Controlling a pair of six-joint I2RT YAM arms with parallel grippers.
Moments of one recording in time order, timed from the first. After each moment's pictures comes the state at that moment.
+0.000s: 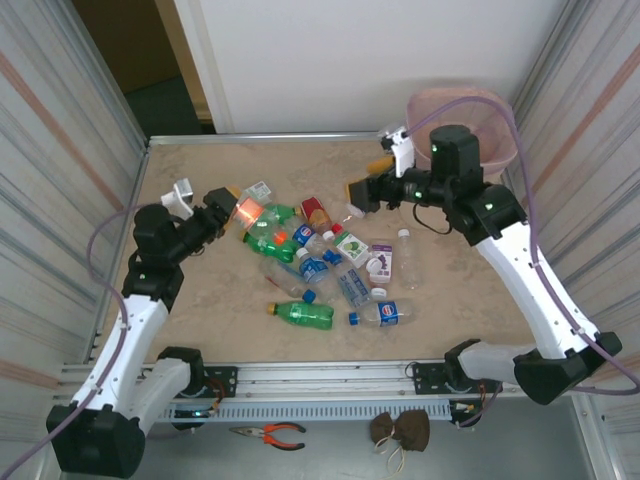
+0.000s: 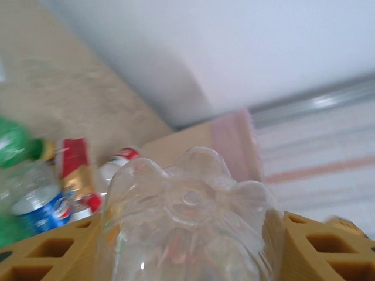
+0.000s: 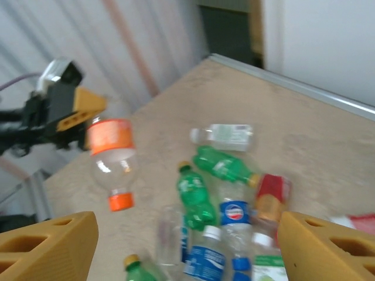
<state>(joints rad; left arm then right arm) -0.12 0.87 0.71 0.06 0.56 -1.08 0.50 1.24 1.50 -0.65 -0.51 0.10</state>
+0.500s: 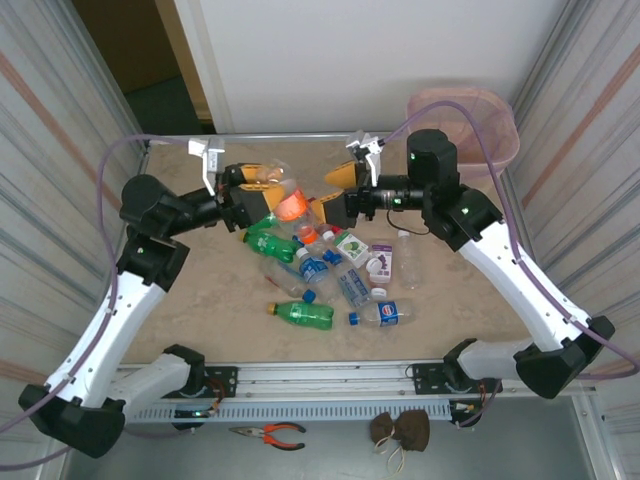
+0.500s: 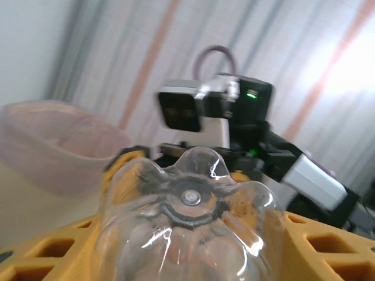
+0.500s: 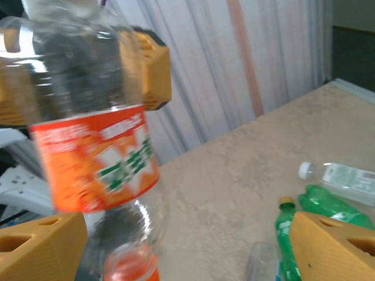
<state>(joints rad) -0.40 0.99 1.10 0.20 0.91 -0.62 0.62 1.27 1.46 -0.43 -0.74 0.20</state>
